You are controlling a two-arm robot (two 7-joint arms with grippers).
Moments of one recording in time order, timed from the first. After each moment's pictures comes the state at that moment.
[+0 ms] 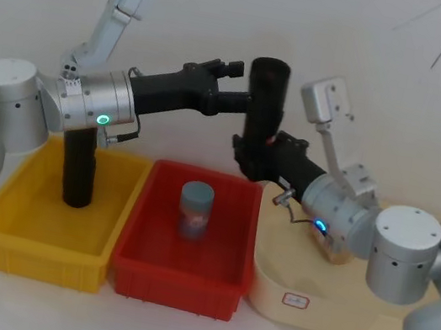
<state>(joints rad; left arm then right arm) -1.06 0.14 0.47 -0.73 -0.61 0.04 -1.01 0.77 0.19 -0.52 -1.14 0.25 0.20 0.33</state>
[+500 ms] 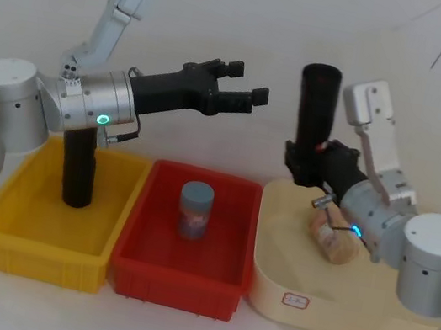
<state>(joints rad) -1.06 0.14 0.47 -0.73 -0.61 0.04 -1.01 0.70 0.24 -0.45 -1.29 0.20 0.36 0.16</state>
